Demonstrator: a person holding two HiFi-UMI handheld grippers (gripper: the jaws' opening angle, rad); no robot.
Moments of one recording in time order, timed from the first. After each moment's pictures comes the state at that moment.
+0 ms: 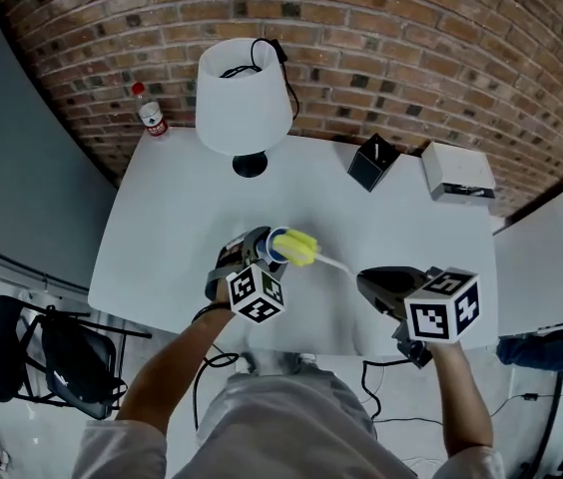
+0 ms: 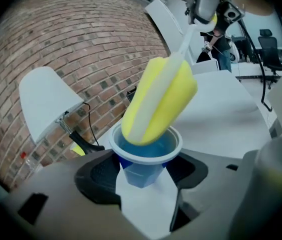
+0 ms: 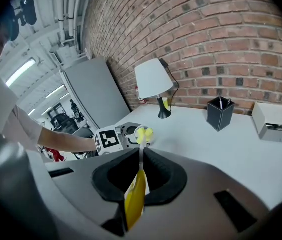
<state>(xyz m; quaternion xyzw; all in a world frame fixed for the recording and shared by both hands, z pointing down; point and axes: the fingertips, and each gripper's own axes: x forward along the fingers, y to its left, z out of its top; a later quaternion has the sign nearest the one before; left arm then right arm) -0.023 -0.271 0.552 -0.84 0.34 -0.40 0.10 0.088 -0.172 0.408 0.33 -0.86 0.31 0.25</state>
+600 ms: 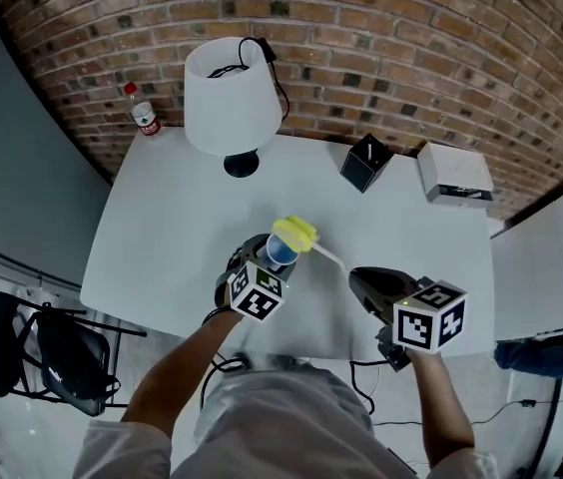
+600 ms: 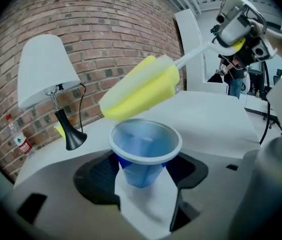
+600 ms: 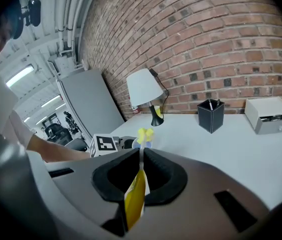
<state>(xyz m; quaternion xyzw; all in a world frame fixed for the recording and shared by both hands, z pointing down) 0.014 -0.268 0.573 -0.87 0.36 -0.34 -0.04 0.111 -0.187 0.420 0.38 -0.86 0.30 0.18</state>
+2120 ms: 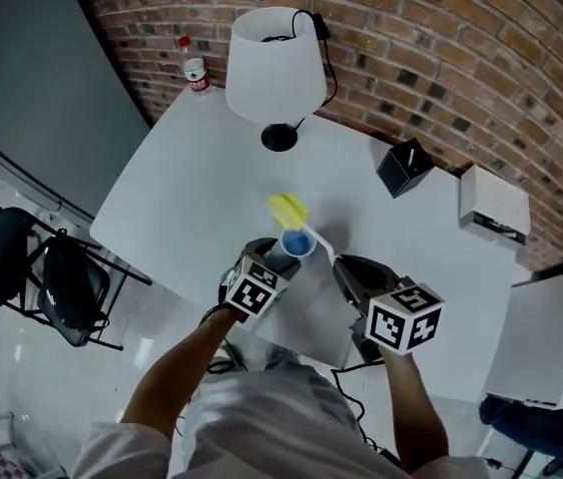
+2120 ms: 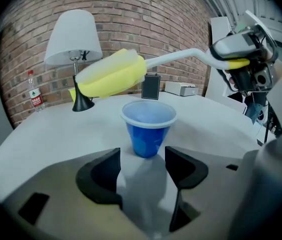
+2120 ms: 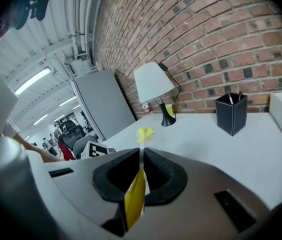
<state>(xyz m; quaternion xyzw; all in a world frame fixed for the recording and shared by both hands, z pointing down) 0.013 -0.235 0.616 -0.83 0.44 -0.30 -0.18 0.093 -0.214 0.461 0.30 -0.90 0.28 0.16</state>
